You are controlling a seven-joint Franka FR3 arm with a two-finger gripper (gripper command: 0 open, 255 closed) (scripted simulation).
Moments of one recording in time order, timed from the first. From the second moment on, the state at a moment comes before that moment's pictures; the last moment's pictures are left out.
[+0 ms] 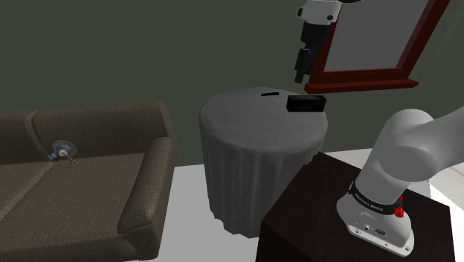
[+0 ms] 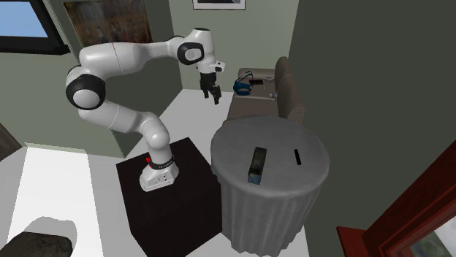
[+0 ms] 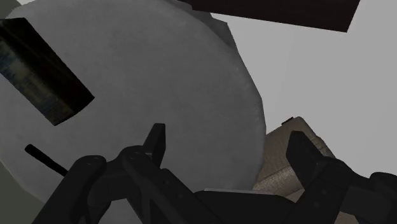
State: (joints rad) arm 0.01 -0.82 -0.09 -2.42 -0.08 1.67 -0.13
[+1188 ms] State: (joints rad) arm 0.05 -0.42 -0.57 -2.36 -0.23 1.99 -0.82
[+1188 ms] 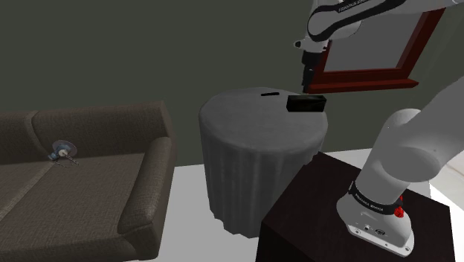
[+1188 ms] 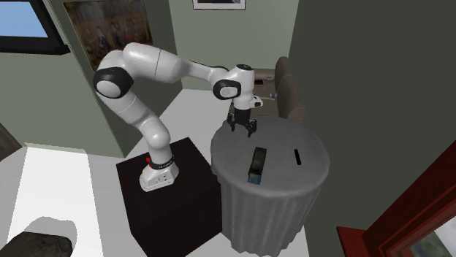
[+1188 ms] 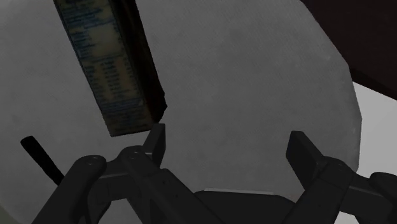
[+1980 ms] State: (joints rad) arm 0.10 0.05 -0.78 -2.14 0.04 2.14 -1.32
